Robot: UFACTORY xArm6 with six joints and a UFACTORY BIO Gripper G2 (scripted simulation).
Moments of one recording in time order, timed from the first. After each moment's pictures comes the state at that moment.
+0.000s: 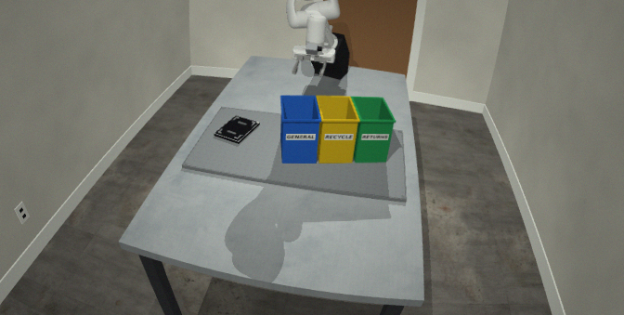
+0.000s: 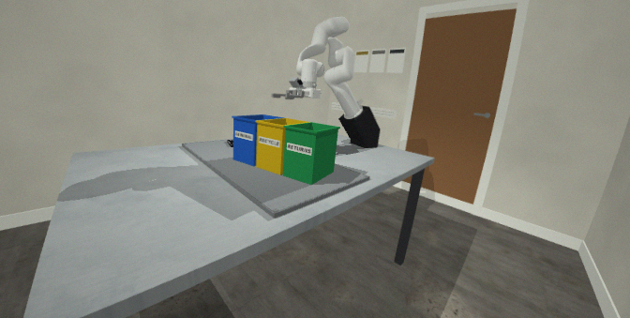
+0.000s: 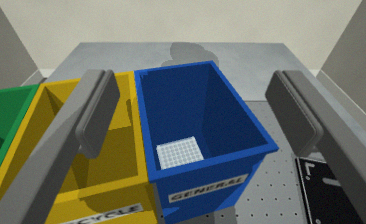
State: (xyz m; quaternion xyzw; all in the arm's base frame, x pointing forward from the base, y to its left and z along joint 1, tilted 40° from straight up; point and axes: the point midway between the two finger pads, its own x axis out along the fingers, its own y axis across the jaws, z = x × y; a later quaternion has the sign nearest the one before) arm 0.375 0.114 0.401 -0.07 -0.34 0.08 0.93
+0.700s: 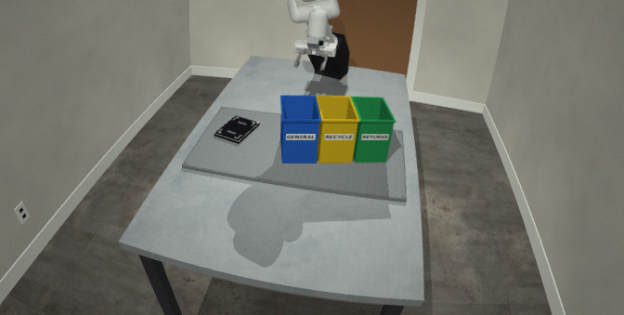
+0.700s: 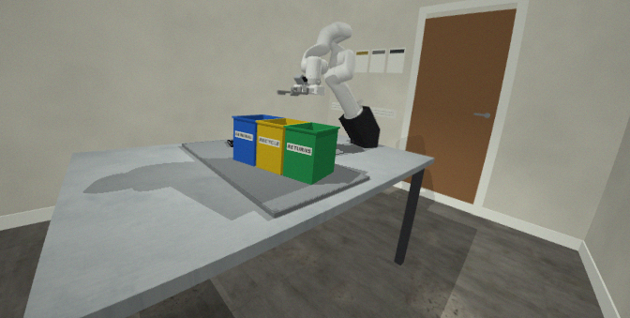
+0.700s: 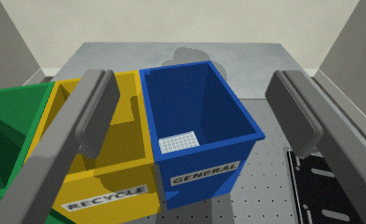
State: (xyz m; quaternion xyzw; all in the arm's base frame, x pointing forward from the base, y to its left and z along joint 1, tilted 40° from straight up) arm 0.345 0.111 0.397 -0.07 -0.34 0.08 0.93
